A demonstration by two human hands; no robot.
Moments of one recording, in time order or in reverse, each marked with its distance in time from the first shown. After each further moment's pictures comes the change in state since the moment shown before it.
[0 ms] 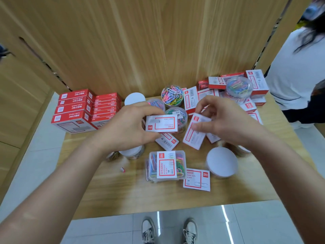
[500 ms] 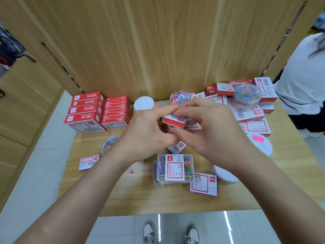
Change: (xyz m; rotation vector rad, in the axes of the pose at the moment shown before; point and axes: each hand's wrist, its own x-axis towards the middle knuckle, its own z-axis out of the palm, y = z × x) left_hand -0.012 0.039 0.008 -0.354 0.160 -0.038; right_hand -0.016 -0.039 0.036 -0.249 0.243 -0.524
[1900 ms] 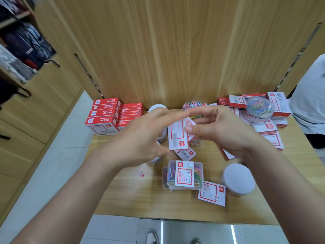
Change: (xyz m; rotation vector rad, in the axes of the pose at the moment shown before) left_hand -0.017 0.009 -0.040 0.498 -0.168 0.063; right_hand 0.025 0.016 -0.006 0.960 -0.372 0.489
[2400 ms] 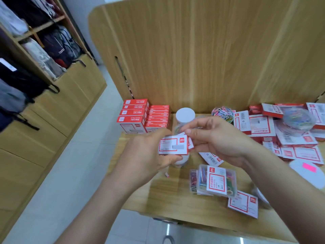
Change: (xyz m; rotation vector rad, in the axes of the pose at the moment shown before) left_hand -0.061 -0.025 0.011 -0.028 0.314 -0.358; right_hand 0.032 0.004 0.059 0.036 -0.095 0.164
